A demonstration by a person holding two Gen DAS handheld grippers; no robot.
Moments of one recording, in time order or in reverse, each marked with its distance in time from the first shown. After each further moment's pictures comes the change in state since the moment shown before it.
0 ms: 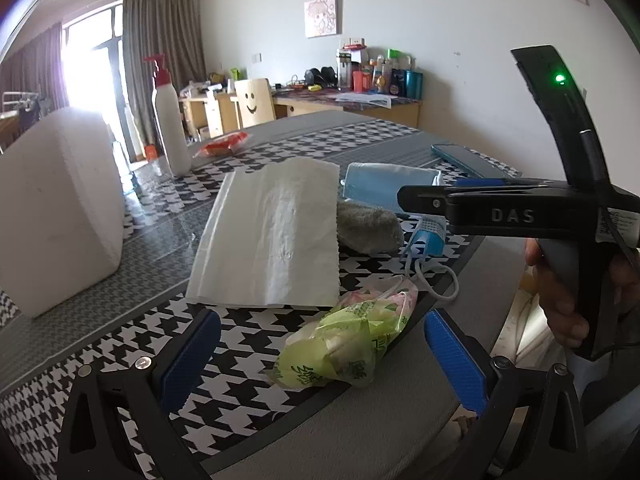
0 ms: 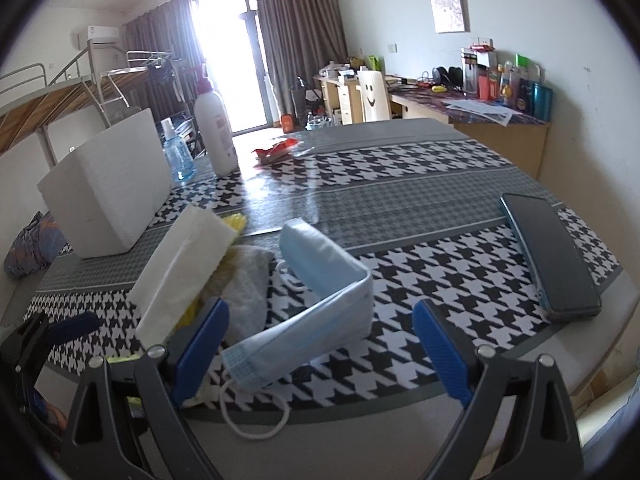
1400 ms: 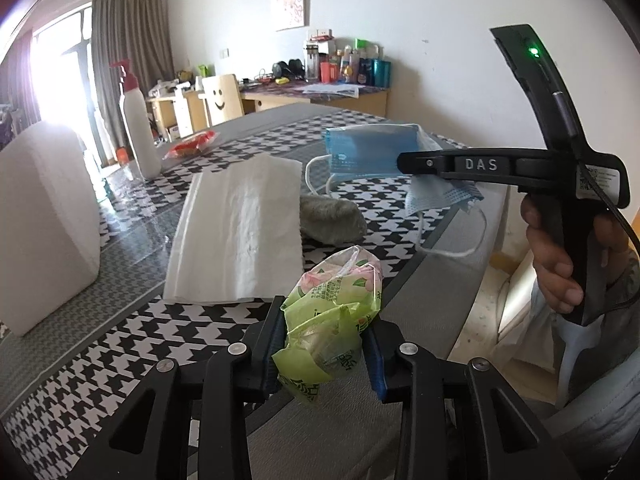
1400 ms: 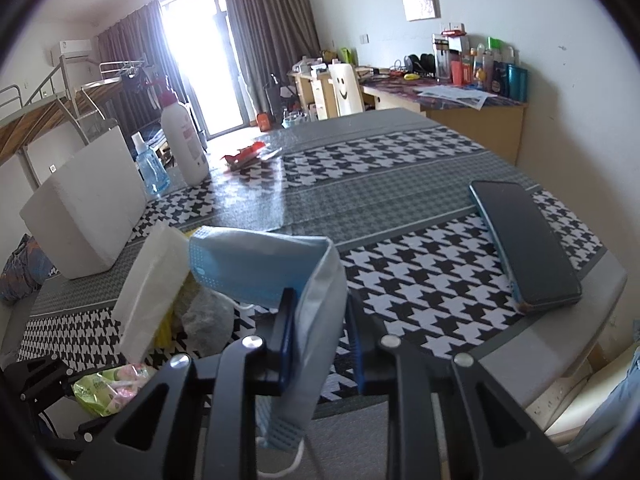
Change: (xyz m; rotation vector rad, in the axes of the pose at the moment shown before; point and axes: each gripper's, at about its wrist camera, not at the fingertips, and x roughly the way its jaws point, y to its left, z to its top) left arm -0.007 -0.004 -0.002 0.061 0.022 -0.091; right arm -0.011 -0.016 0.006 0.079 0.012 -0.051
